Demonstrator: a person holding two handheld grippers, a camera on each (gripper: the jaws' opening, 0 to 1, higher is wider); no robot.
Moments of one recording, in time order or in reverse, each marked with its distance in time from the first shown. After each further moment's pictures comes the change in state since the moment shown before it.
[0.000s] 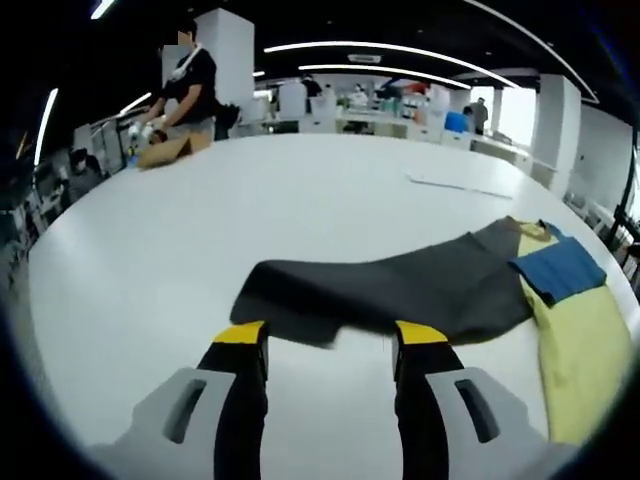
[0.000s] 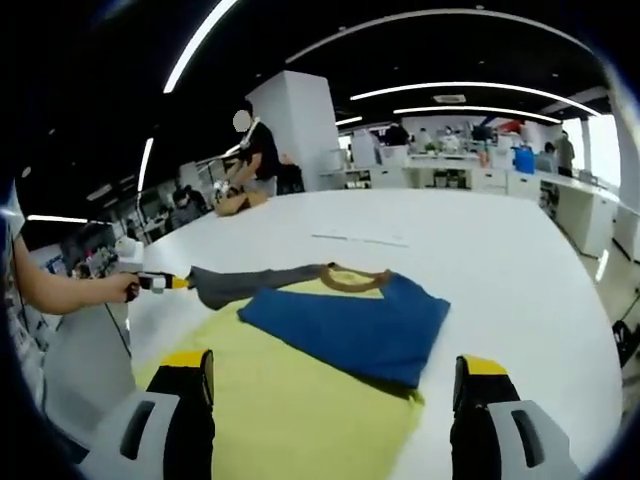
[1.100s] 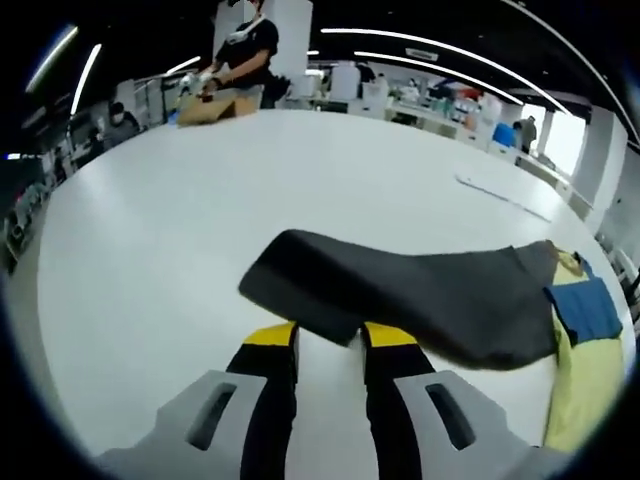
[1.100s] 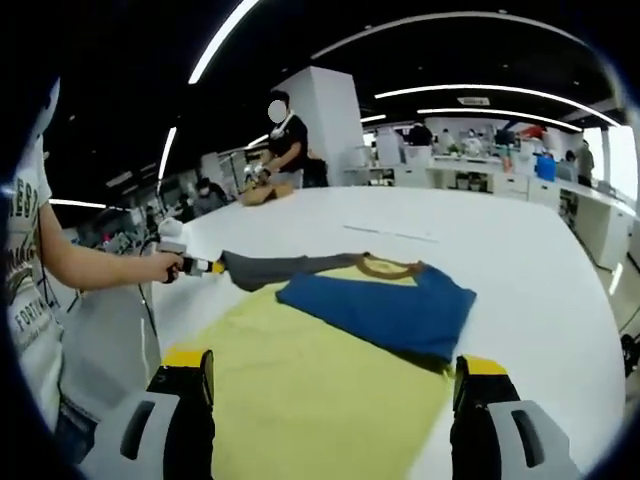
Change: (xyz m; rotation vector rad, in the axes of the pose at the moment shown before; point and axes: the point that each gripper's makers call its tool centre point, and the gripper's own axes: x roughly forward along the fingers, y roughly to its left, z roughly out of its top) left arm 0.010 0.000 -0.014 -0.179 0.070 0.135; right arm -0.019 0.036 -0.019 -0.046 0.026 0.074
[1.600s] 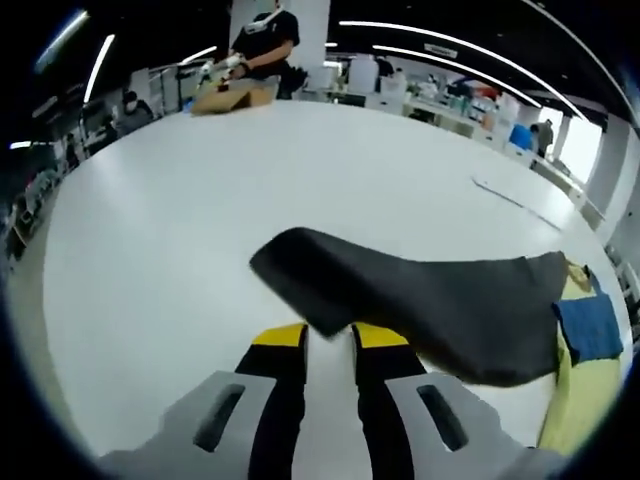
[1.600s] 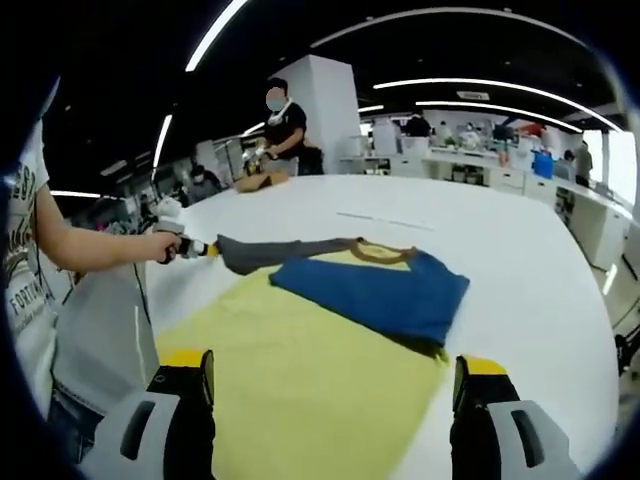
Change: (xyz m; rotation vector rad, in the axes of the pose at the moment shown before) left arm 0.000 0.003 0.003 -0.062 0.027 0.028; right arm -0.004 -0.005 -0.016 -0.013 0.049 -0.028
